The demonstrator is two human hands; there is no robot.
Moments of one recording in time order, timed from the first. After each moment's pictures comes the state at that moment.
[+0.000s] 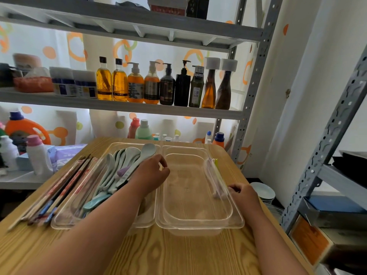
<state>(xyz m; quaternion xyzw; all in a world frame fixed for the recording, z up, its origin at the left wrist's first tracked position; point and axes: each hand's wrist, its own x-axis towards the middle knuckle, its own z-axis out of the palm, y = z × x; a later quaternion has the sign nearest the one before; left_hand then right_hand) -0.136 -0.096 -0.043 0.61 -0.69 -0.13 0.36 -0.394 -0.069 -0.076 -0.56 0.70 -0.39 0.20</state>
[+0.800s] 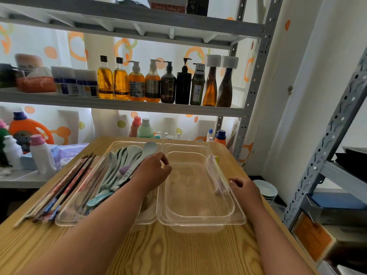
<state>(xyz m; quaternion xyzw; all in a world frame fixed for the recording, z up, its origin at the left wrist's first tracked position) -0.136 -0.095 -0.042 0.61 -0.69 -0.13 0.35 -0.394 -0.073 -0.074 -0.56 0.70 -0.41 0.19</state>
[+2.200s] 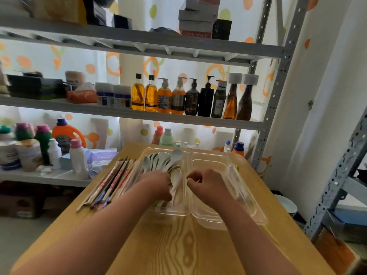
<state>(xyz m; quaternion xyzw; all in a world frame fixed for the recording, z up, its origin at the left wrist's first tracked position) -0.088 -0.020 -0.006 0.69 -0.72 -0.03 -0.01 -0.241 -0.015 -0.009 -0.77 0.52 -0.34 0.14</state>
